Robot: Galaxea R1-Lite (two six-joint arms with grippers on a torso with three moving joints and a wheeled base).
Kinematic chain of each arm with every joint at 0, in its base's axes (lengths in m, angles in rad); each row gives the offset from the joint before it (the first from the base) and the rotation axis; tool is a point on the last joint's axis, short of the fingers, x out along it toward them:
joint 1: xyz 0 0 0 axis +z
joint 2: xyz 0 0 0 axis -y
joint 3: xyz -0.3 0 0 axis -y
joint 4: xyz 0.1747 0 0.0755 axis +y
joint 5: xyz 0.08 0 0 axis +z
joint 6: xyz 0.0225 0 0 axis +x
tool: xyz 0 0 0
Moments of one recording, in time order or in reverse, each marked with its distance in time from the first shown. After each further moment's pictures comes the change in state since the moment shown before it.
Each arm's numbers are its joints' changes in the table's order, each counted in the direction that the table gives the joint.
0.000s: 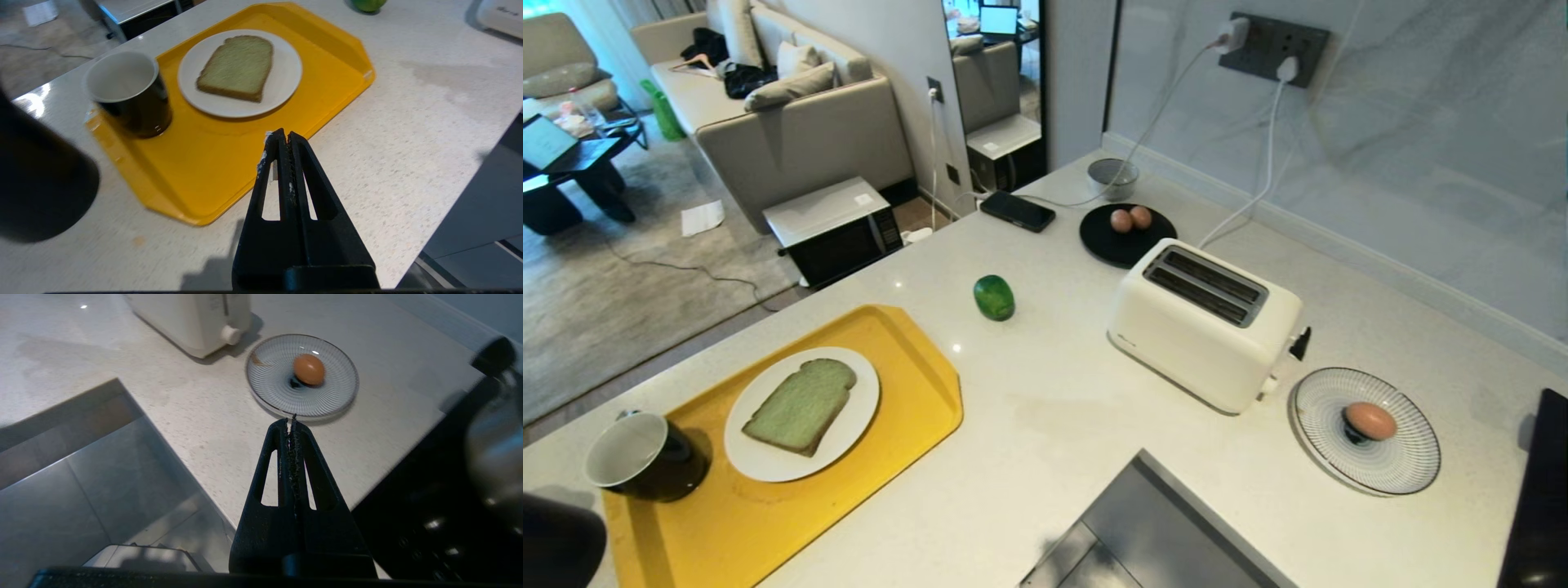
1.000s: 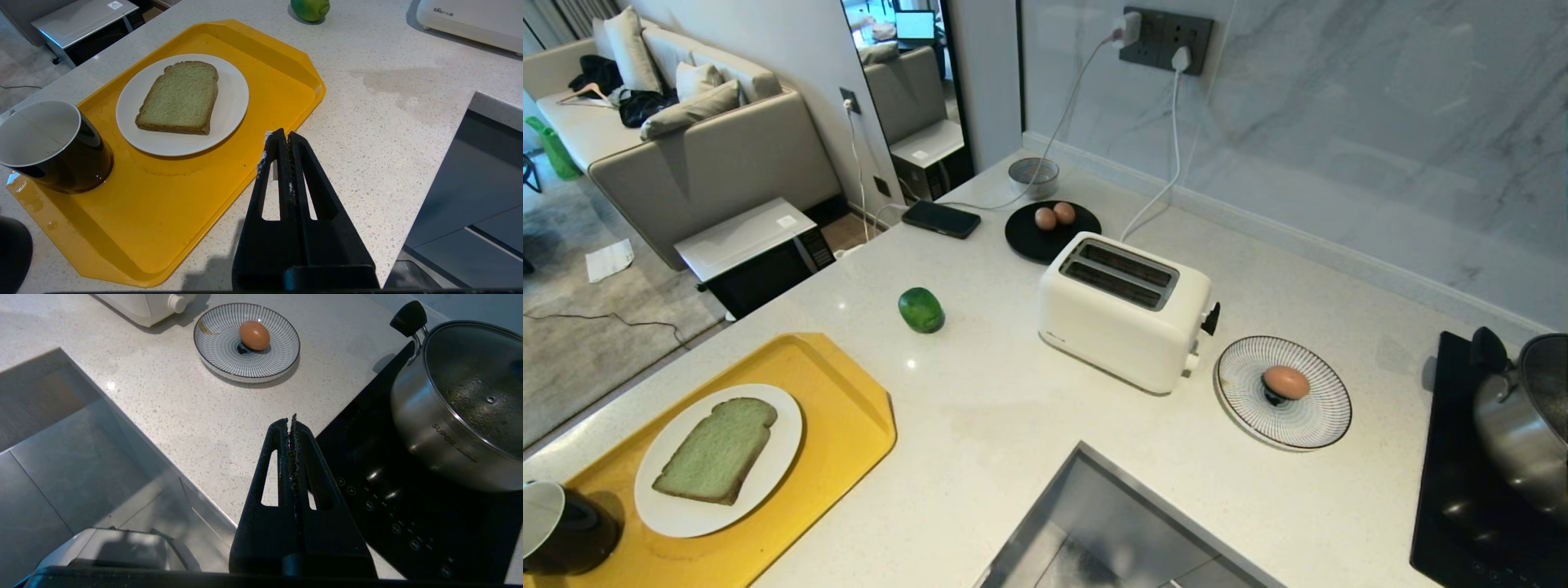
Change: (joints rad) left arm 0.000 0.000 0.000 -0.001 0.000 -0.003; right arm 0.000 -0.007 0.084 0.113 -0.012 -0.080
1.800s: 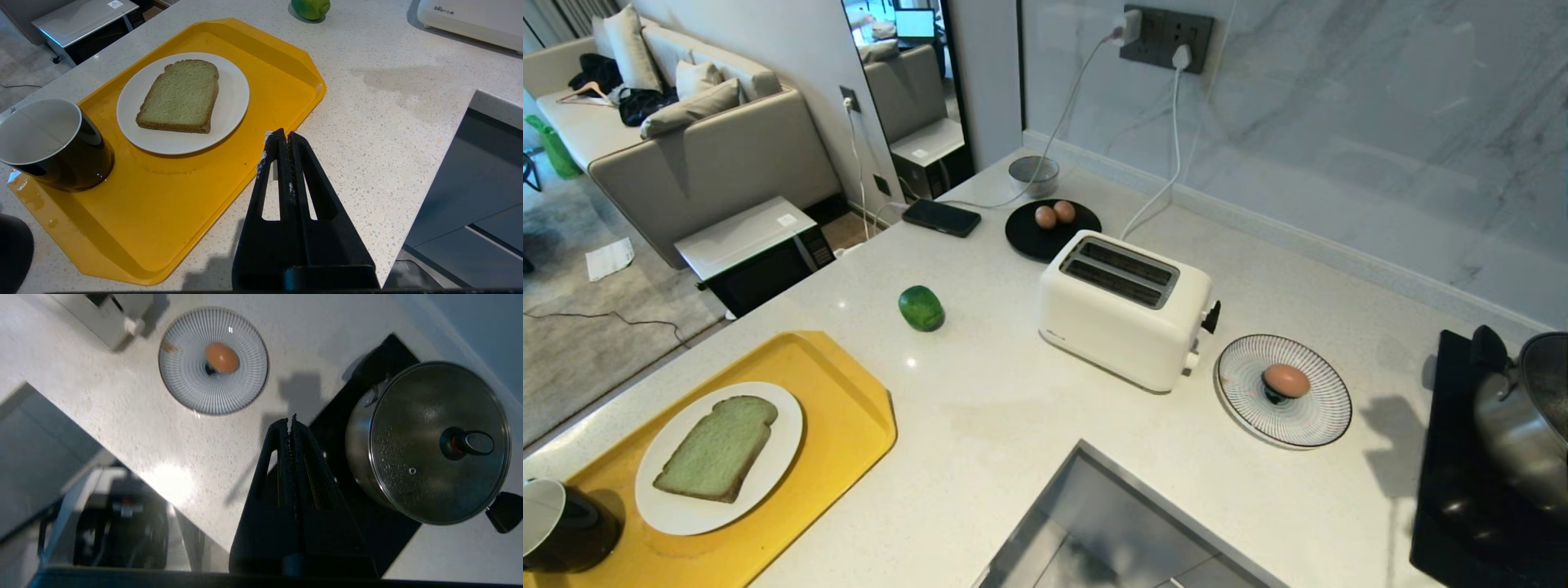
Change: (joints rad) left arm 0.000 0.000 0.000 0.000 0.000 0.000; right arm -0.001 -1.081 1.184 0.551 -0.095 -0.001
